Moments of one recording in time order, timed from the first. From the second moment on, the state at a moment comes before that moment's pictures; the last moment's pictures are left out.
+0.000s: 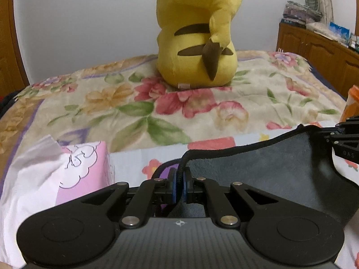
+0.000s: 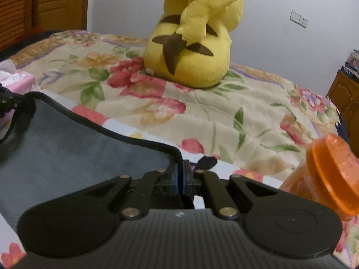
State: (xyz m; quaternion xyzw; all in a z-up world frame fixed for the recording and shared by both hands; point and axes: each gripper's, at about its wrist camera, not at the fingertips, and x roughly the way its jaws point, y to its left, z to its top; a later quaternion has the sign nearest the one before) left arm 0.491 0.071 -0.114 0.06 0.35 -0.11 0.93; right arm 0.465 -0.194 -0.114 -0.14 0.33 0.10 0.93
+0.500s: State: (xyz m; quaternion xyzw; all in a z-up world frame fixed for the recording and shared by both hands) left arm 0.467 0.072 -0.107 0.04 0.35 -0.12 0.93; right arm 0.440 -0.189 -0.100 -0.10 0.32 0.11 0.94
